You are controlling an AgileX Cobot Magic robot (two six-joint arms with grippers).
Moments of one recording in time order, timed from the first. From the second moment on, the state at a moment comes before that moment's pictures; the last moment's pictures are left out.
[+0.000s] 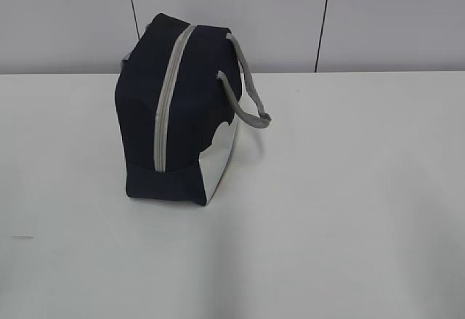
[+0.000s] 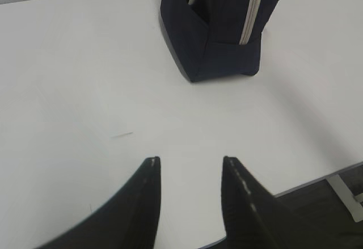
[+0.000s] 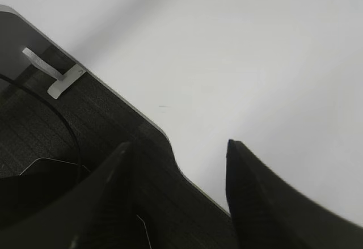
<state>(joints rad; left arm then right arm) -0.40 0.01 -0.52 0.01 1.10 -0.10 0.63 0.19 -0.50 0.03 1.14 -0.10</state>
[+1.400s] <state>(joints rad) -0.03 0.01 -0.52 0.01 1.10 -0.10 0.00 -0.02 -0.50 0.02 1.14 -0.10</state>
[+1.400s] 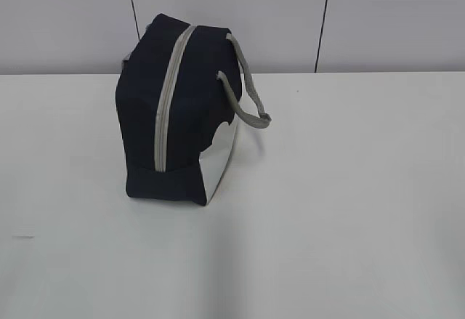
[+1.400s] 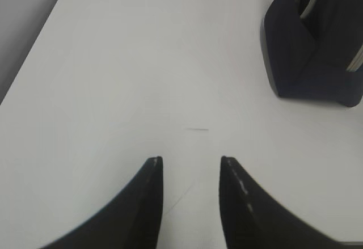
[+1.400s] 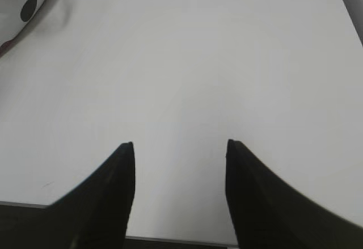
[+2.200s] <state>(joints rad) -0.03 0.01 -0.52 0.01 1.10 -0.10 -0.01 -0.02 -0.50 0.02 1.14 -0.10</state>
